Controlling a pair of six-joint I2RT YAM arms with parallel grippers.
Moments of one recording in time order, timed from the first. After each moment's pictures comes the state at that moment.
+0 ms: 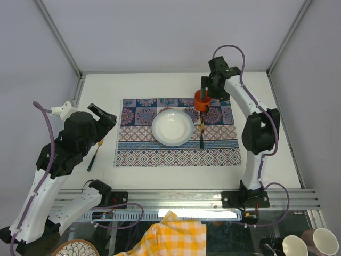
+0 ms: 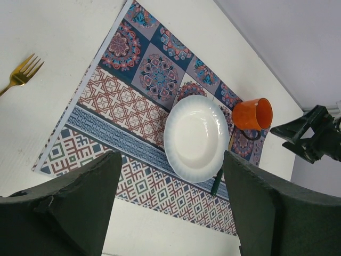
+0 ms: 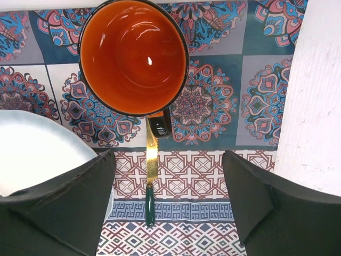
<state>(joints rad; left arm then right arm) -0.48 0.77 1.21 -1.01 -0.44 -1.02 0.31 1.98 1.86 -0.98 0.12 0.29</state>
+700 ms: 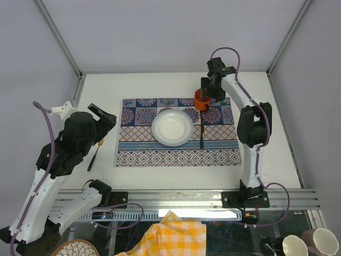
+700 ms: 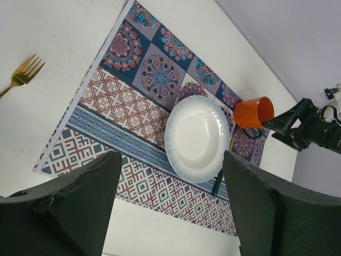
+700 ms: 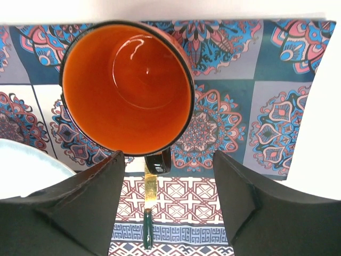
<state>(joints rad) -0.48 0.76 1.21 -1.01 -0.44 -1.02 0.28 2.12 1.94 -0.96 0.07 0.26</state>
